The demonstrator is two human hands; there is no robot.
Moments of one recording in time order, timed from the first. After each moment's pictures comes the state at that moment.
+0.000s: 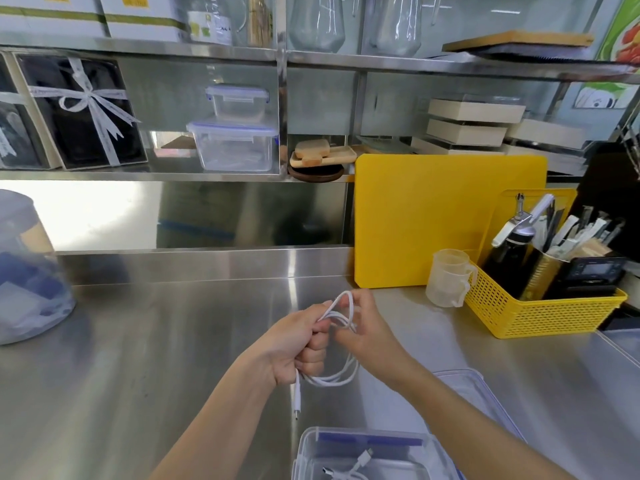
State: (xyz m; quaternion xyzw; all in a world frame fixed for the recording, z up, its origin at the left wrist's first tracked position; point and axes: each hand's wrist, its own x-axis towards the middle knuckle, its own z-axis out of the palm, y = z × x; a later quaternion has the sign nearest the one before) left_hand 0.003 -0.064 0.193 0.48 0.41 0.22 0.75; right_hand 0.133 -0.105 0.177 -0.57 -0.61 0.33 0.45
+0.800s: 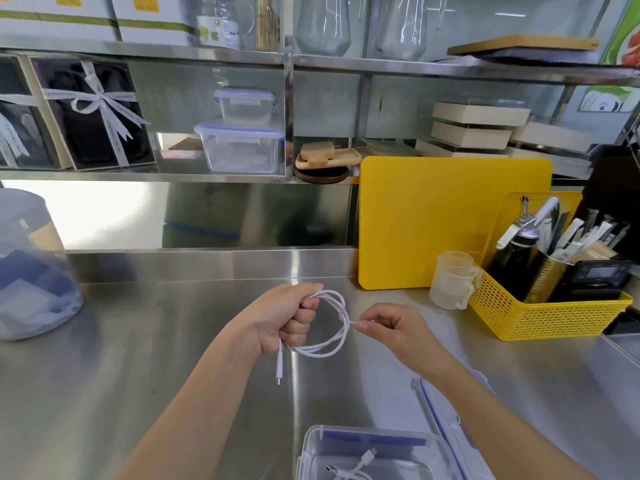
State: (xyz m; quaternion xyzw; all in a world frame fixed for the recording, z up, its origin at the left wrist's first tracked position) left_hand -0.016 -0.042 0.217 0.52 0.44 0.22 0.70; right_hand 0.169 -0.108 0.178 -0.56 -0.66 0.28 0.42
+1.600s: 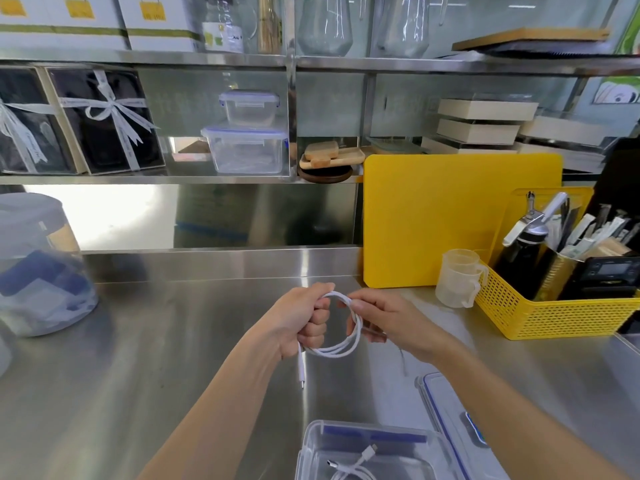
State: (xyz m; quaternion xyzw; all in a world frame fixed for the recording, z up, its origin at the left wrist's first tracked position) left_hand 0.006 -0.061 0.213 0.51 0.44 0.27 0.69; right_hand 0.170 -0.105 0.203 -0.49 -0.66 0.43 0.37
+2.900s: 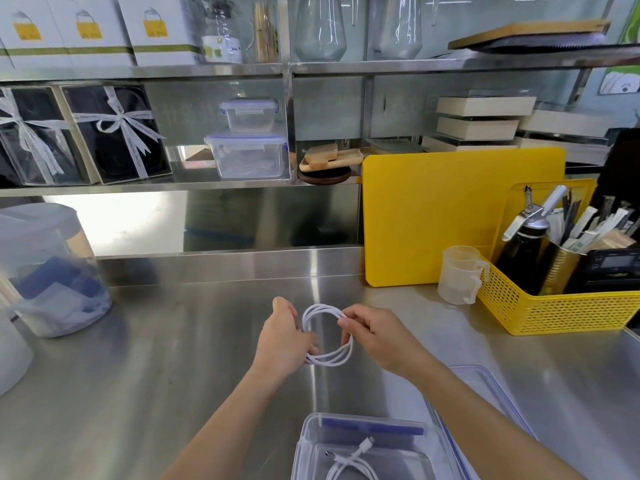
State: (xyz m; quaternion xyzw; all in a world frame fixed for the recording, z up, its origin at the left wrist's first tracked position) left_hand 0.000 -0.081 0.165 0.64 0.60 0.34 0.34; right_hand 0.160 -0.116 0.170 -0.57 -0.70 0.25 0.34
